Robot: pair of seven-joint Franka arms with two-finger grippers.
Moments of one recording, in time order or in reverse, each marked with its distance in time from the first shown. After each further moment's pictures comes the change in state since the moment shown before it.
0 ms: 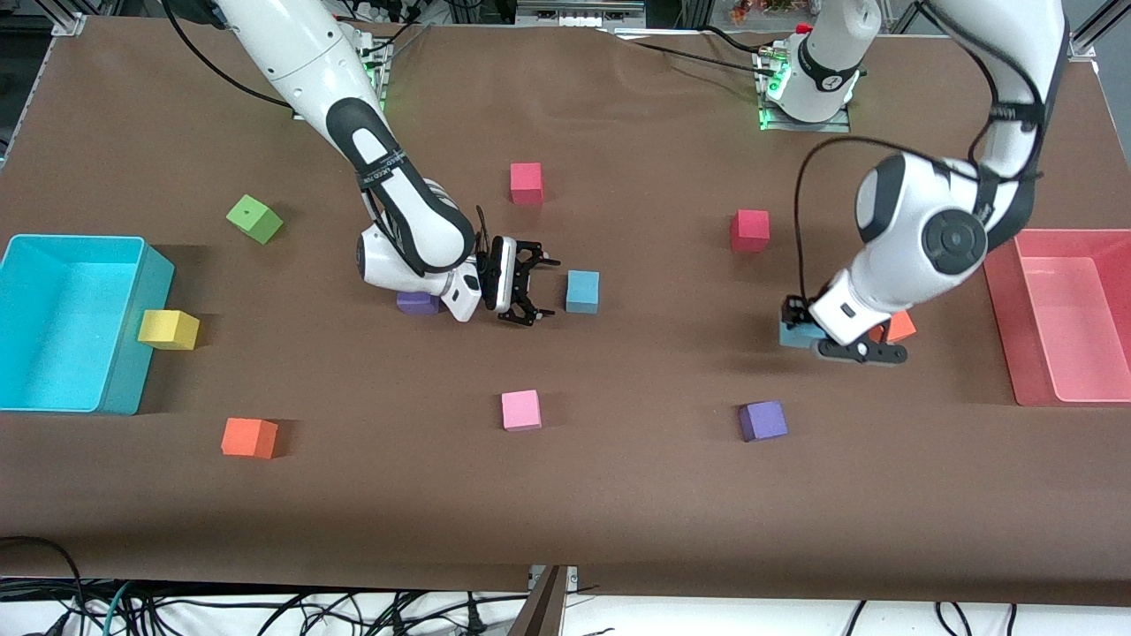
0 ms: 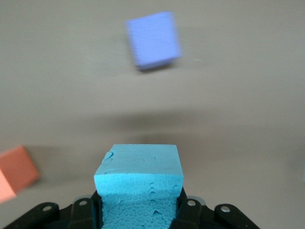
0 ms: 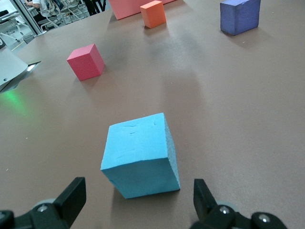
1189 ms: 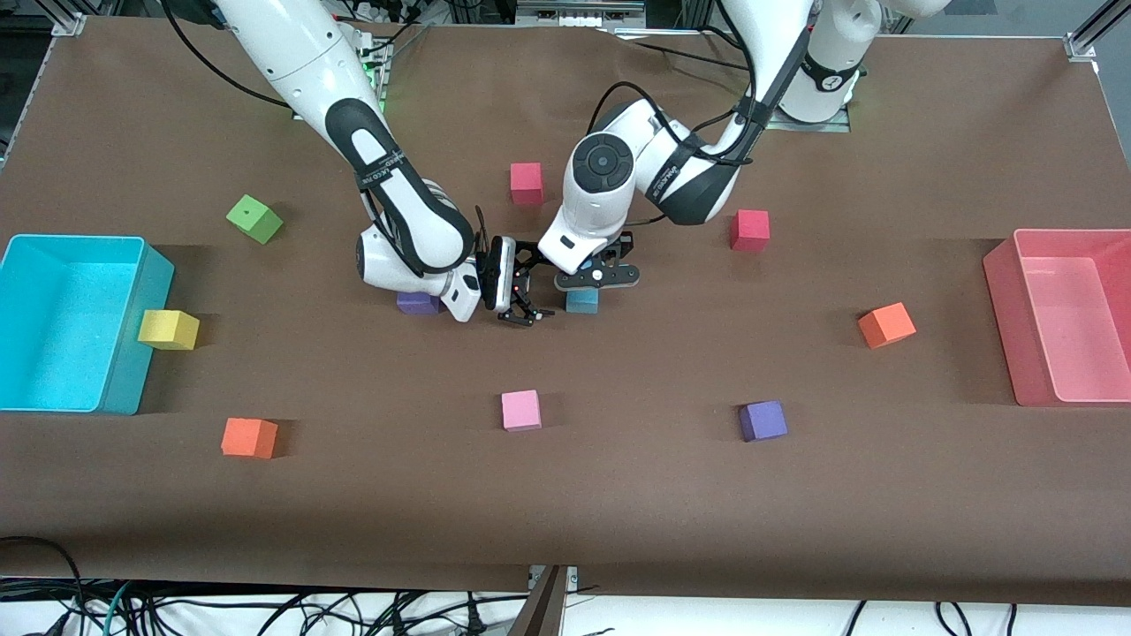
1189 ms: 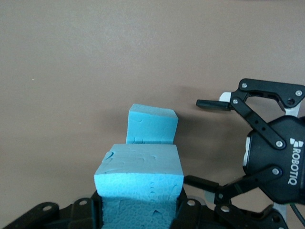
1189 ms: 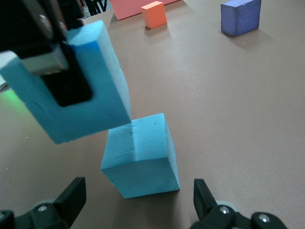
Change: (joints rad) left arm -0.471 0.318 -0.052 0.331 -0.005 -0.018 -0.688; right arm -0.002 0.000 0.000 0.000 0.001 -0.004 -0.009
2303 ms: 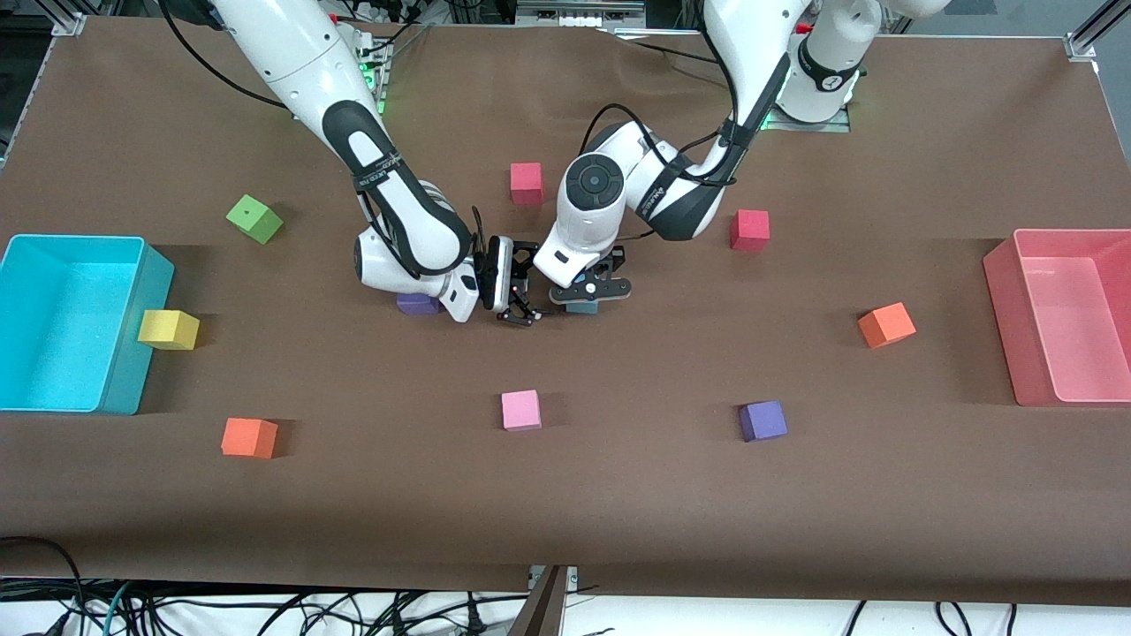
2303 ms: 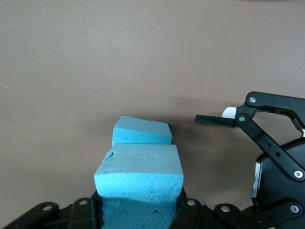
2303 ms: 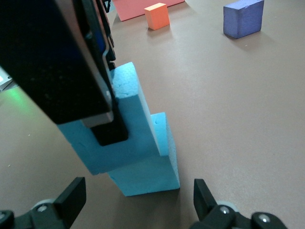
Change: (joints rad) left arm -0.014 0.070 0.011 0.018 0.000 0.073 -0.014; right arm -0.009 0.001 0.000 -0.004 0.001 -0.015 -0.026
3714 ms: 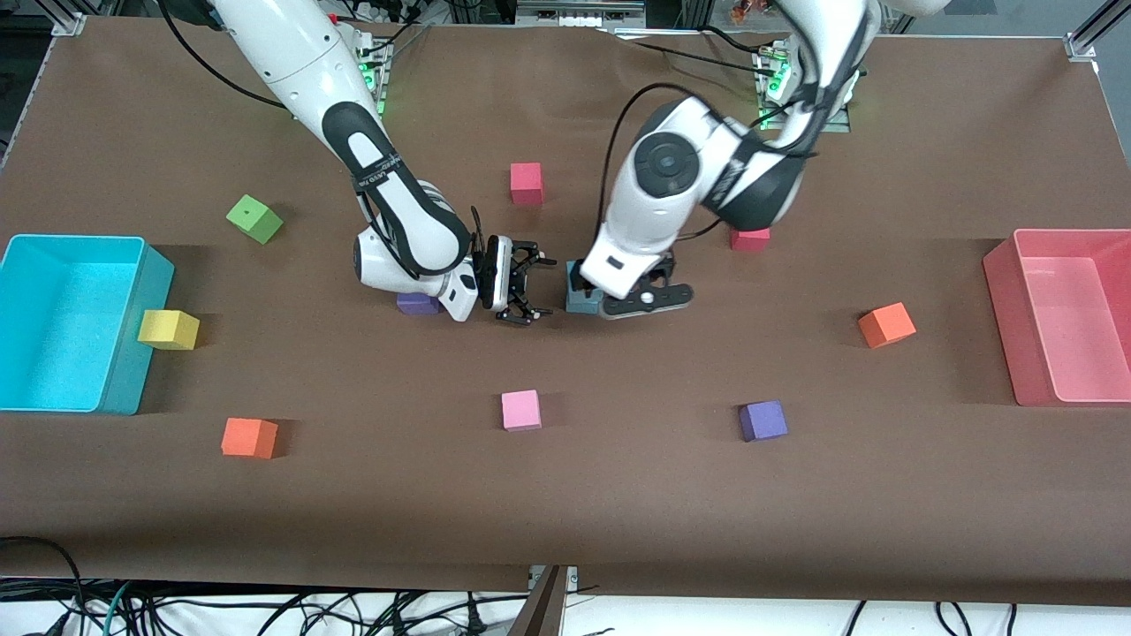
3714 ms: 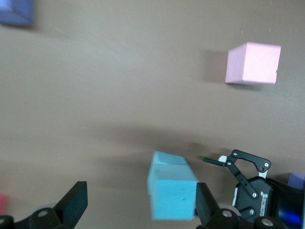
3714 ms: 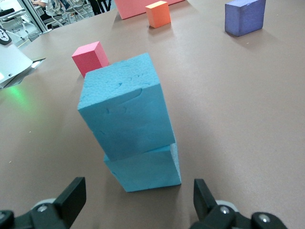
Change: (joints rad) left arm 0.131 -0.217 0.048 0.024 0.000 -0.182 0.076; right arm -0.002 0.000 0.000 -0.007 0.001 -0.001 -0.008
